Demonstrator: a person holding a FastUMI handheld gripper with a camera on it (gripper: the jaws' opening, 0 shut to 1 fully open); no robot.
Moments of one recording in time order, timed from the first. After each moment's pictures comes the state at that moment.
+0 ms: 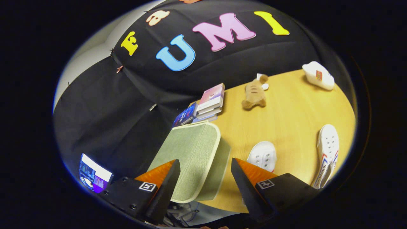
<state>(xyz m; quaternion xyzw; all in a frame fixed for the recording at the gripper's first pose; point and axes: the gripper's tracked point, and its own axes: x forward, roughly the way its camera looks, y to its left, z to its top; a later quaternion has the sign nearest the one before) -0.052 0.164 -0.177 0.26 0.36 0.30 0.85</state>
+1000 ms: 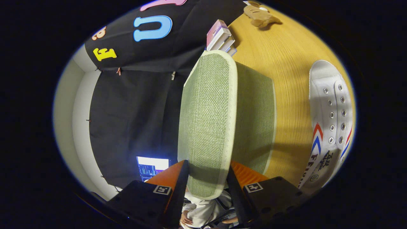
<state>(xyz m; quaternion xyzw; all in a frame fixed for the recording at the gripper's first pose) -0.095 0.257 -0.234 0.41 0.55 0.42 0.59</state>
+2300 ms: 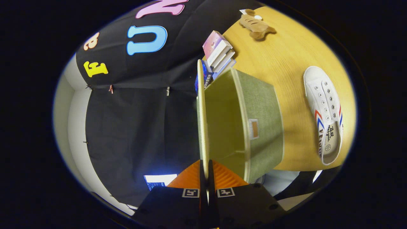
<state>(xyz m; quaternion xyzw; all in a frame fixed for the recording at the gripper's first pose) -0.080 0.281 -0.124 0.46 0.54 0.32 0.62</state>
